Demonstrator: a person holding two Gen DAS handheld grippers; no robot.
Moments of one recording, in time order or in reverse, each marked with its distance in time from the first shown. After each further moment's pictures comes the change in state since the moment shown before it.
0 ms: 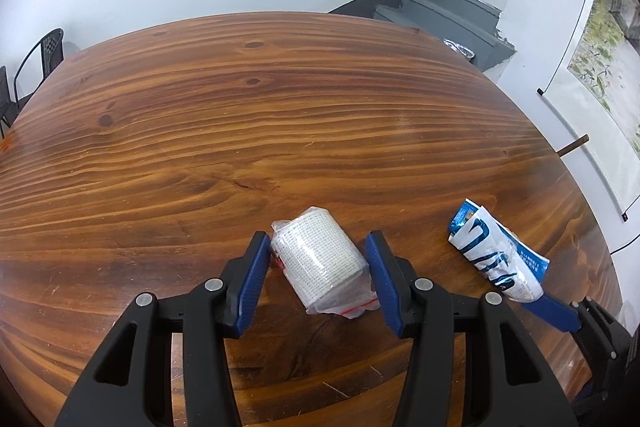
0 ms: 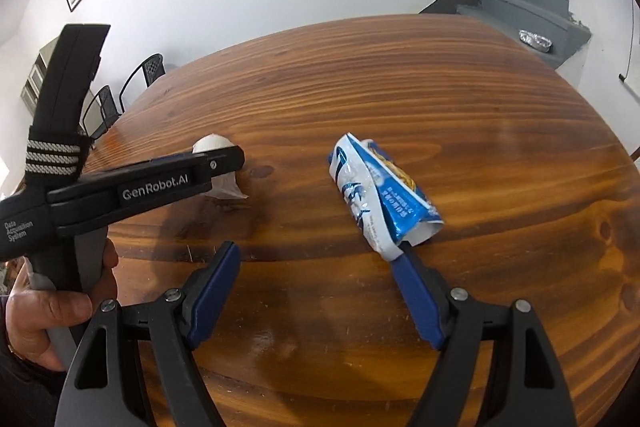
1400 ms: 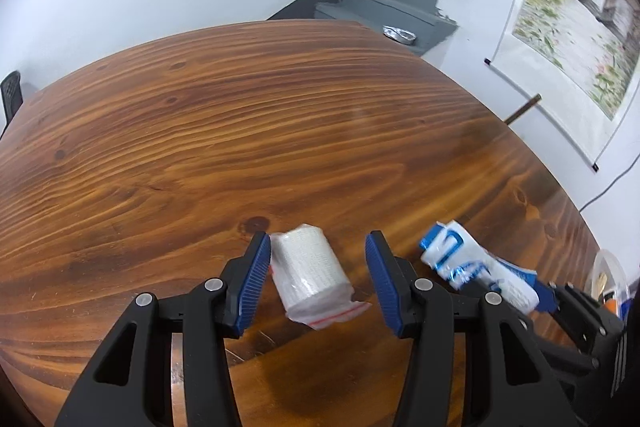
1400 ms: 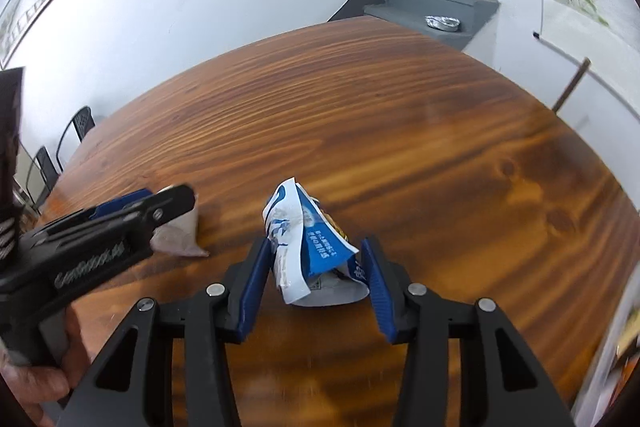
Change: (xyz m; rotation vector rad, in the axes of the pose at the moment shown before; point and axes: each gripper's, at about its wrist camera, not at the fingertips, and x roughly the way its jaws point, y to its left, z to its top) left arm -0.025 -0.065 -0.018 0.167 -0.007 -0.119; right arm -0.035 -0.028 -0.020 0.235 -0.069 -0.227
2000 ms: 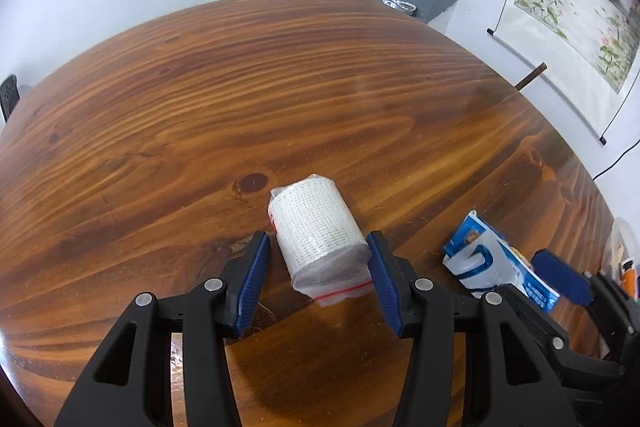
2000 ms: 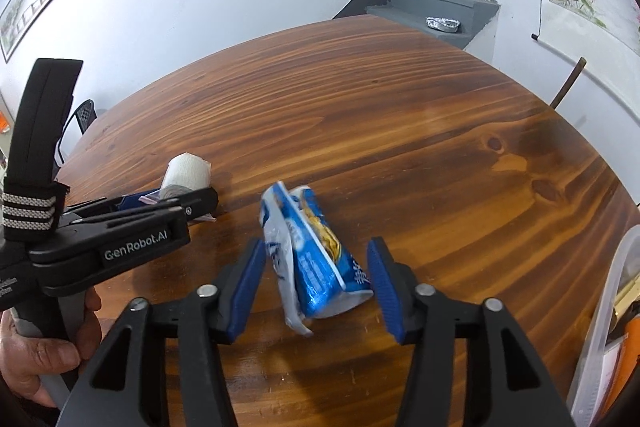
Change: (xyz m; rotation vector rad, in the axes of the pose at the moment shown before) left arm 0.018 -0.002 -0.019 0.047 0.080 0.033; right arm -0.010 0.001 -0.021 -0.040 -0.004 -0.011
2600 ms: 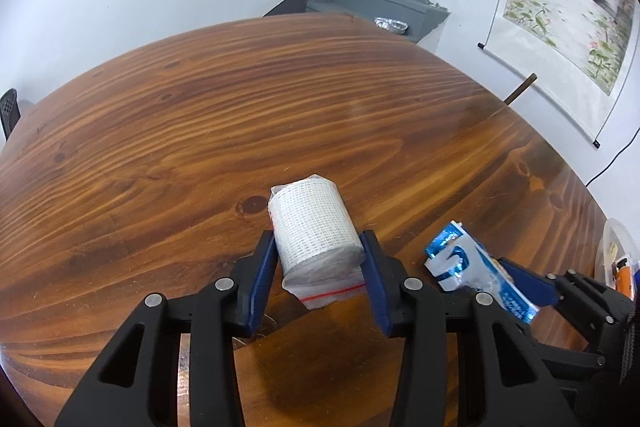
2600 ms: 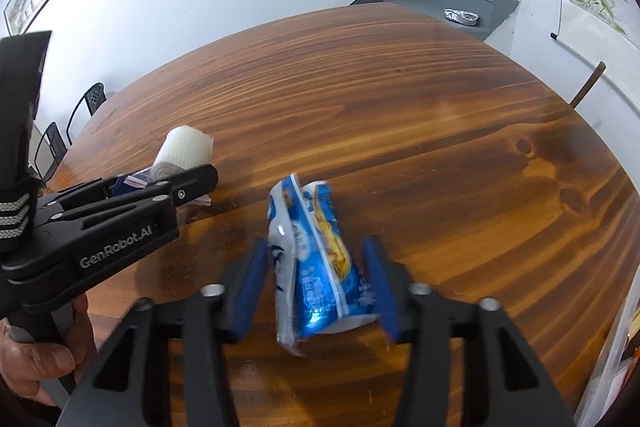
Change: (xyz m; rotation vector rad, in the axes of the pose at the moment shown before) left arm -0.020 -0.003 0.002 0.014 -0.084 -0.019; right arm 0.015 0.006 0.003 -0.023 0.047 0.047
